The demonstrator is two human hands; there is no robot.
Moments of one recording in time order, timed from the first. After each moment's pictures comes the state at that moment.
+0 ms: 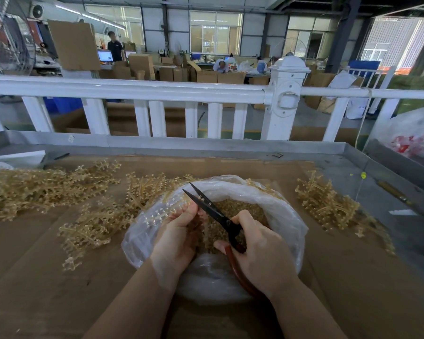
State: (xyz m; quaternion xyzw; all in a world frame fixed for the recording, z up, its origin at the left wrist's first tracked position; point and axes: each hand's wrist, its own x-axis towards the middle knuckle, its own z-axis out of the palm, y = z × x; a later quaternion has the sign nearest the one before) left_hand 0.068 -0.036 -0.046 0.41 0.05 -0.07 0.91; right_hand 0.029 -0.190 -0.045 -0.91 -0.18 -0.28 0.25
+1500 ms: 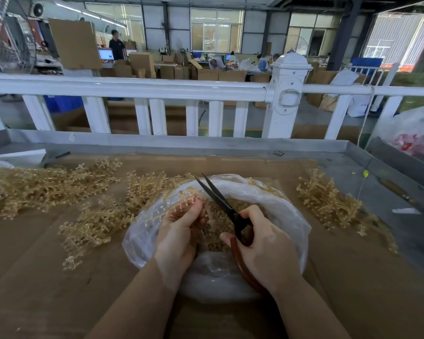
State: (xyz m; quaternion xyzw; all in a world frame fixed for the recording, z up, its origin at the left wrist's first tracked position) left_hand 0.065 -0.041 -0.044 0.40 0.07 -0.02 0.91; right_hand 0.031 -0.195 -0.048 -0.91 -0.12 -0.29 0.29
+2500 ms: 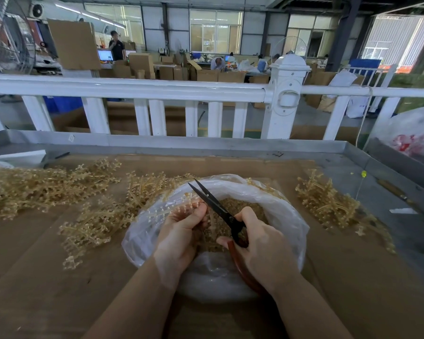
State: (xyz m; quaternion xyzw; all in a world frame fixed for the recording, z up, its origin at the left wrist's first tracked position) left_hand 0.062 -0.040 -0.039 0.43 0.09 -0.05 0.90; right_hand 0.032 -0.195 -0.044 -0.91 -0.17 -0.26 0.25
